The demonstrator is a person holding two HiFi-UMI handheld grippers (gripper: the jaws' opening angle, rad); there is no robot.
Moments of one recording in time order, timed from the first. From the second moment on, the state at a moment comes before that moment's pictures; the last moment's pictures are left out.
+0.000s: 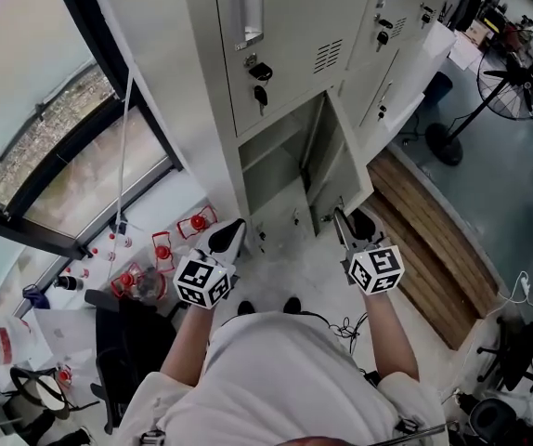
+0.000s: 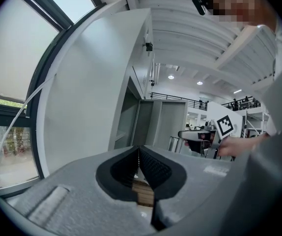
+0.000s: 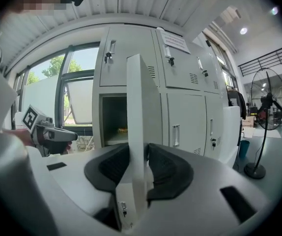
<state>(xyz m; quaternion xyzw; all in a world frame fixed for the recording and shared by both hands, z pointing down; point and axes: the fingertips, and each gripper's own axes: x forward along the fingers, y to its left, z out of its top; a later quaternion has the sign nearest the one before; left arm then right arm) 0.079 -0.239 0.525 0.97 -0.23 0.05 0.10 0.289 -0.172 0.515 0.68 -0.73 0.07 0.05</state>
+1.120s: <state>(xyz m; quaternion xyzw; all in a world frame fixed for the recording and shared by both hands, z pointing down) 0.010 -0.249 0.529 0.94 -0.33 0.04 0.11 0.184 -0.235 0.517 0.54 -0.84 0.04 0.06</state>
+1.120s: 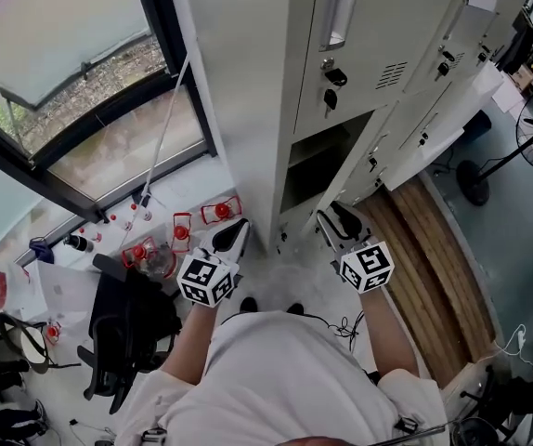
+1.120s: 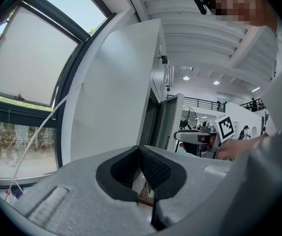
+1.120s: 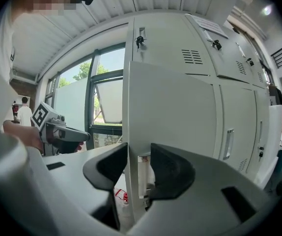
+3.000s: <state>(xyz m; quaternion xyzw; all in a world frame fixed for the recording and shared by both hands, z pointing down) -0.010 -0.244 0.541 0.90 -0.42 0.04 0.13 0.160 -0.296 0.530 0.47 -0.87 0.07 0.08</state>
